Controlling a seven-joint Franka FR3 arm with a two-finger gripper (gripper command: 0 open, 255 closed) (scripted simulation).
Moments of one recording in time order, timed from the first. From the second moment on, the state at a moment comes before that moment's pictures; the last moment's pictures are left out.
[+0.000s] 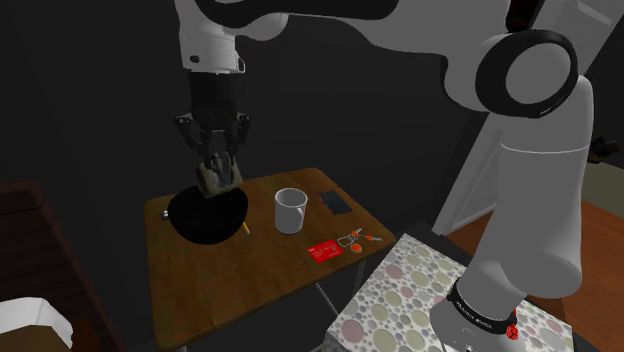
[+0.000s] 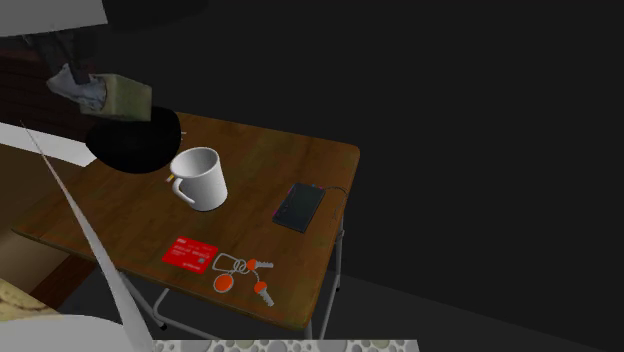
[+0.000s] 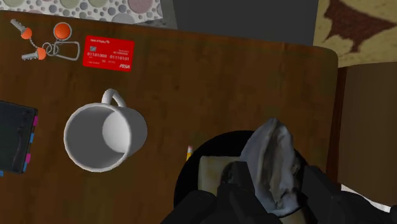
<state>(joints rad) 0.19 0.36 0.39 -1.32 0.04 1.54 0.79</state>
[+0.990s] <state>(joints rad) 0.22 0.45 0.39 -1.36 0.02 1.67 0.81</state>
